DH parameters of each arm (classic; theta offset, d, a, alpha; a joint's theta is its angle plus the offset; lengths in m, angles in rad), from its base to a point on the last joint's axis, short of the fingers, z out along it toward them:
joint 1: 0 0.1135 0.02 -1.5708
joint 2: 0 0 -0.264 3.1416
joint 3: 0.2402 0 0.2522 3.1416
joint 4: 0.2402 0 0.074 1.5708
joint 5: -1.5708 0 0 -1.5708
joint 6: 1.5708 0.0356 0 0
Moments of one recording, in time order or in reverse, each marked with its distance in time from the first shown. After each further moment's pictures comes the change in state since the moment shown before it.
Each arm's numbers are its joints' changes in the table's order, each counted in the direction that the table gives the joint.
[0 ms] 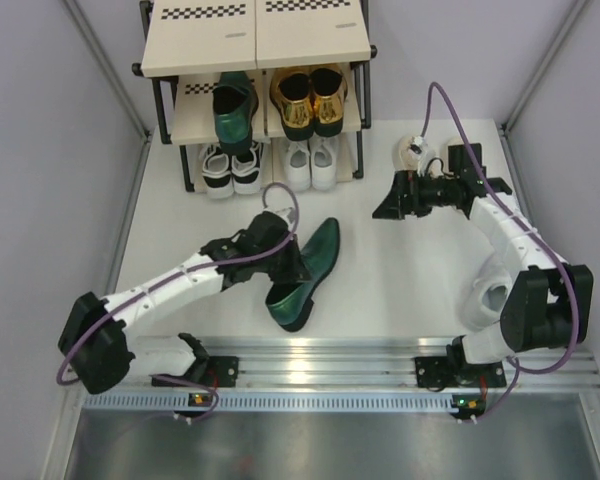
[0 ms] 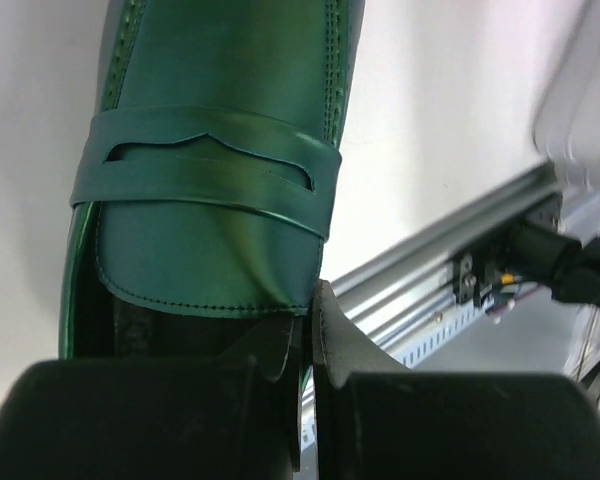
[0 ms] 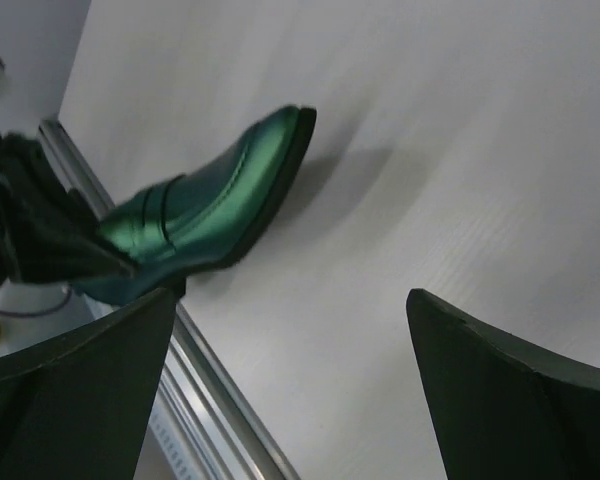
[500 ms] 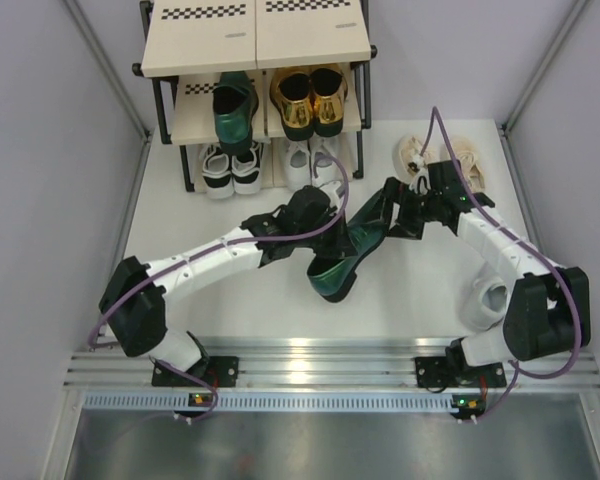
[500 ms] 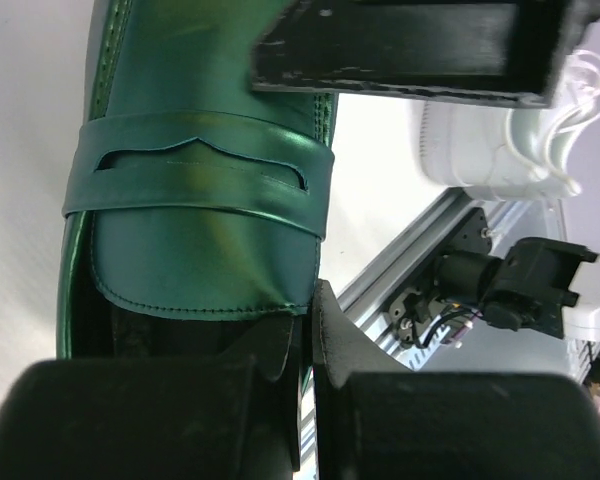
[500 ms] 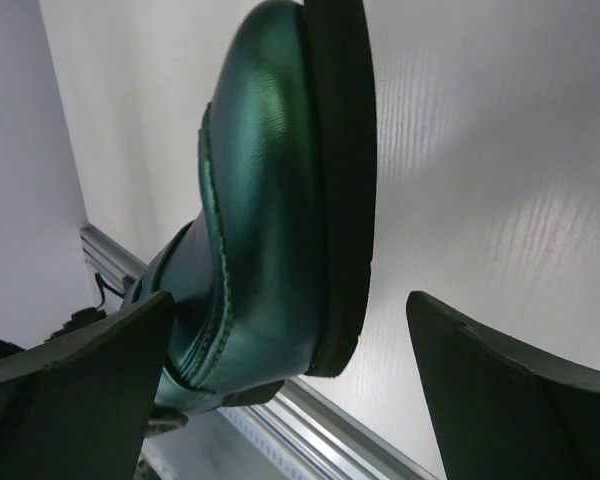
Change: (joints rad) left arm -0.142 0.323 0.348 -0.158 -0.031 0.122; right arm 0.109 -0.032 -0.136 -0.094 -0.280 0.544
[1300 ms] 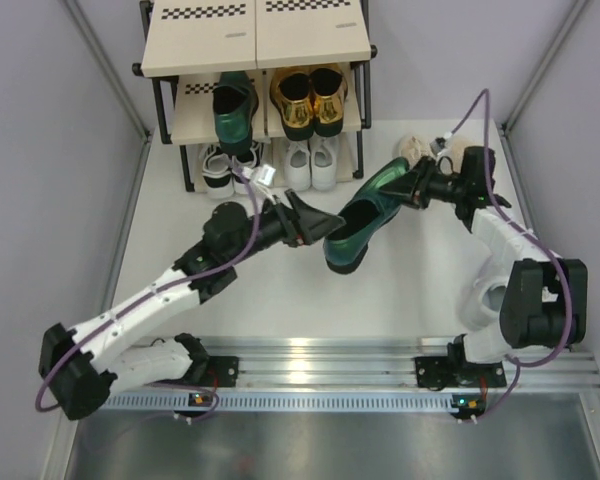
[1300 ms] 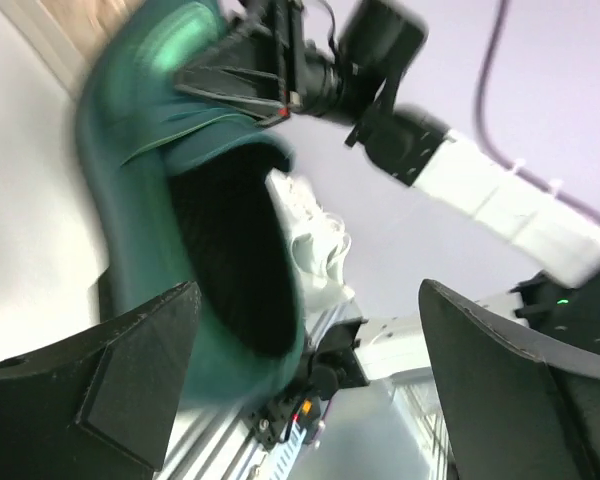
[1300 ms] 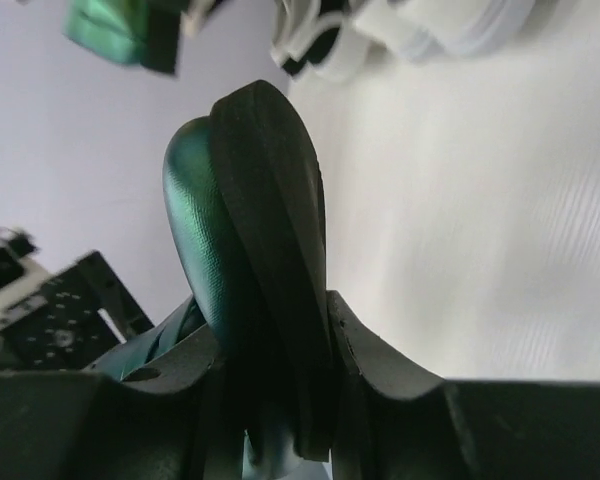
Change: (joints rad) left arm 0.087 -0.425 -0.314 -0.493 -0.010 -0.229; right arm -0.173 0.051 -0.049 -0.487 0.386 0.306
